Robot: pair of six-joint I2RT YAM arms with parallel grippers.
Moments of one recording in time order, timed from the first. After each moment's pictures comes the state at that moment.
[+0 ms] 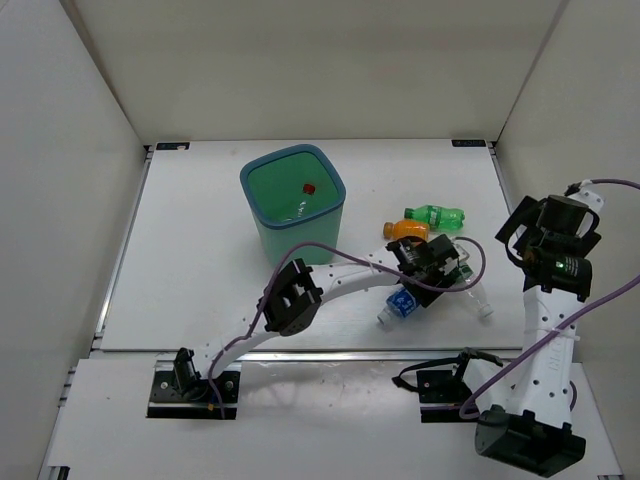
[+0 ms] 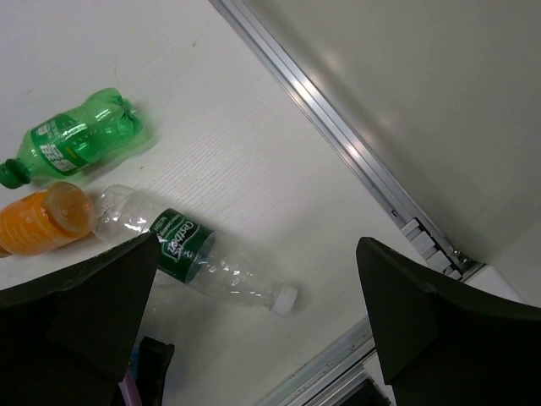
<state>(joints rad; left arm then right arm) -1.18 2.54 2.29 -0.78 -0.06 -0.18 -0.32 0.89 1.10 -0.84 0.26 0.23</state>
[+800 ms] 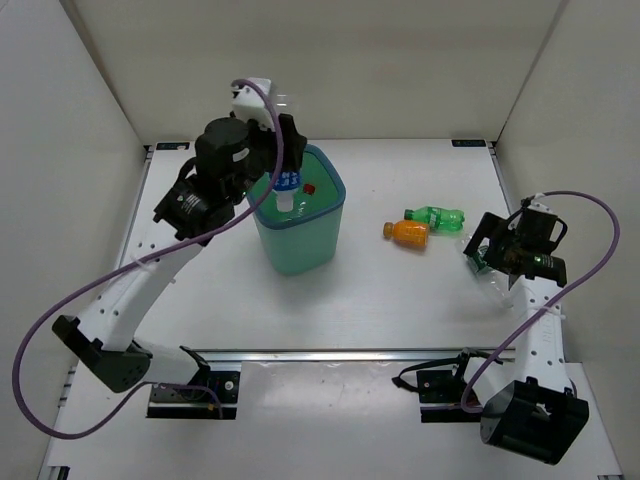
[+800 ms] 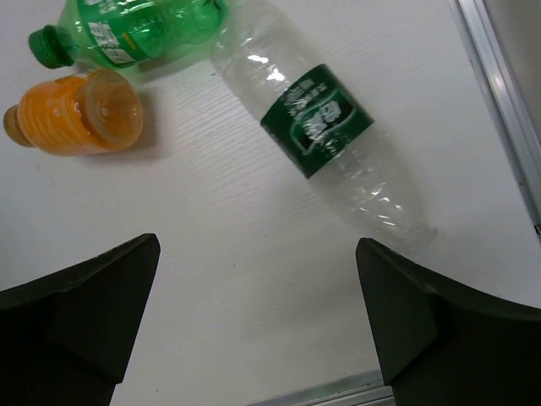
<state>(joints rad) -0.68 1.38 1.69 -0.46 -0.22 -0.20 -0.30 0.95 0.86 -0.68 -0.04 0.19</state>
